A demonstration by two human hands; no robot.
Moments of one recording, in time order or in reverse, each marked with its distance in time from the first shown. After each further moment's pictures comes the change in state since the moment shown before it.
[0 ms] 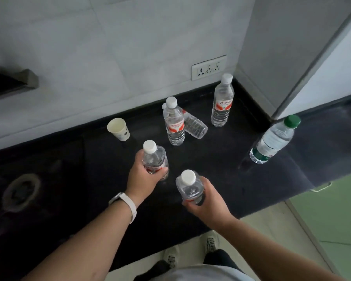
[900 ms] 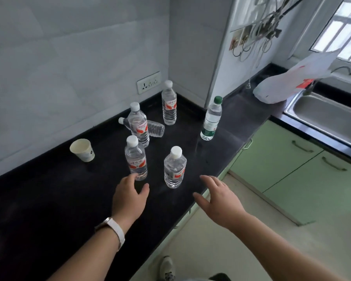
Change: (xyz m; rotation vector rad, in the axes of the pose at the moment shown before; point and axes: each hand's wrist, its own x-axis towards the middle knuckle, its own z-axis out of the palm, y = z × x) left_hand -0.057 -0.034 -0.053 0.326 -0.295 0.322; right_hand -0.146 -0.060 0.024 -0.532 0.348 0.231
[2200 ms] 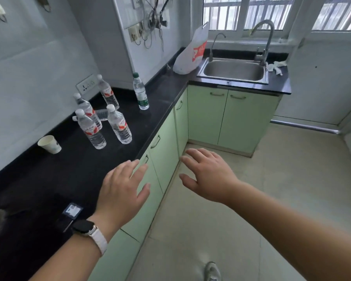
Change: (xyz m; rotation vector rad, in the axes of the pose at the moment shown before) left_hand -0.332 0.051 -0.059 0.535 0.022 0.959; right_hand -0.373 -0.001 -0.025 -0.288 0.266 -0.030
